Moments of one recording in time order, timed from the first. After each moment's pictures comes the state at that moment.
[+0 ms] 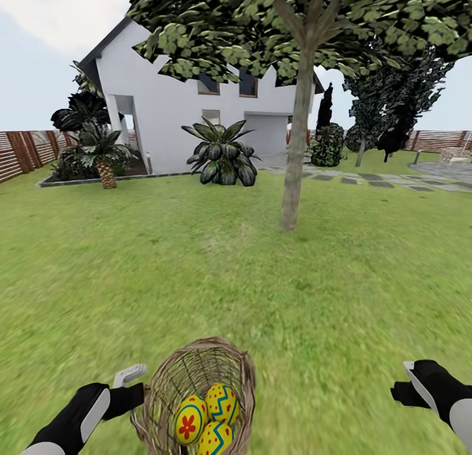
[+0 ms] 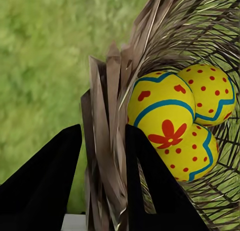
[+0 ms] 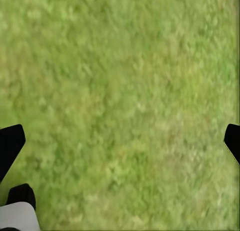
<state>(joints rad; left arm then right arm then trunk) -0.49 0.16 0.06 -0.55 0.34 0.56 -0.12 -0.70 -0.40 0.08 -0.28 -0.05 0.60 0.02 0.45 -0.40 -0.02</state>
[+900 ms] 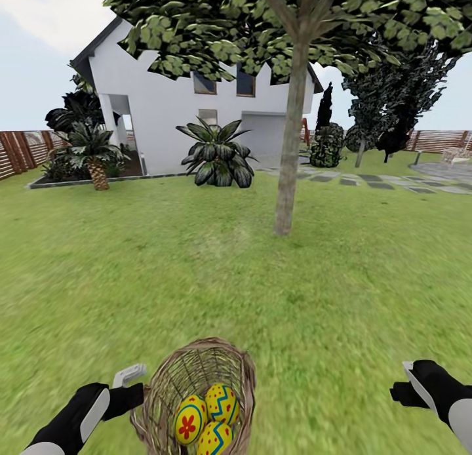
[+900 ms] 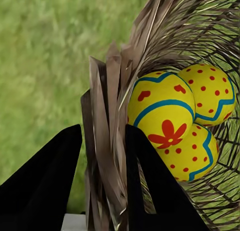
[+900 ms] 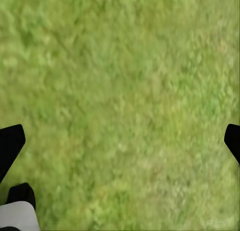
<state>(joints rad) -0.49 0.16 0.06 -0.55 0.34 0.56 -0.12 -0.70 -0.40 0.08 -0.28 -0.05 0.60 0.02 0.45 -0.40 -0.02</state>
